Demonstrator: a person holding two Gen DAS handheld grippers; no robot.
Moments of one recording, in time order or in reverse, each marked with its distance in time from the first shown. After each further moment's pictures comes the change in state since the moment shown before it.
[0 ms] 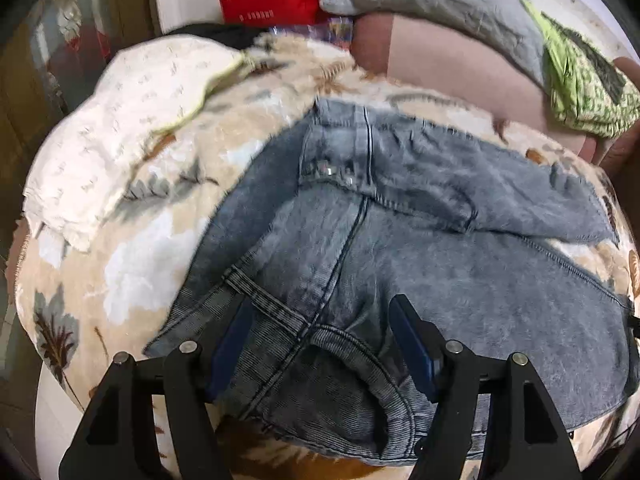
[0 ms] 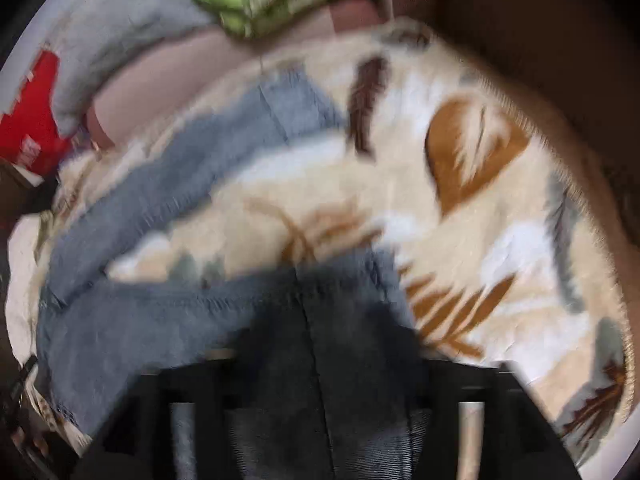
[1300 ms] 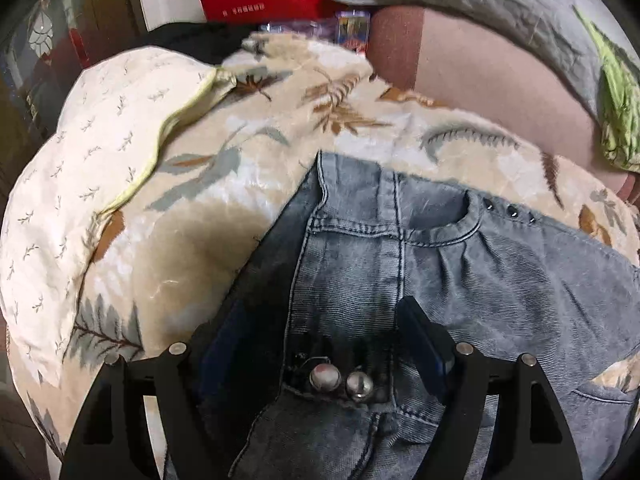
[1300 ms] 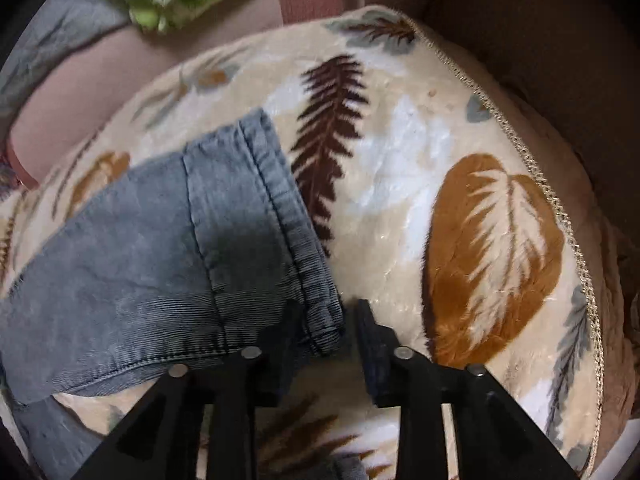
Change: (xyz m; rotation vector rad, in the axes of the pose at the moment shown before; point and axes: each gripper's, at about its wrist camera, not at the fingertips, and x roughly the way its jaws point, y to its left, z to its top) left arm 0.093 -0.010 0.133 -0.016 0.041 0.056; right arm 0.041 -0.006 0.126 0.076 0.009 -0.082
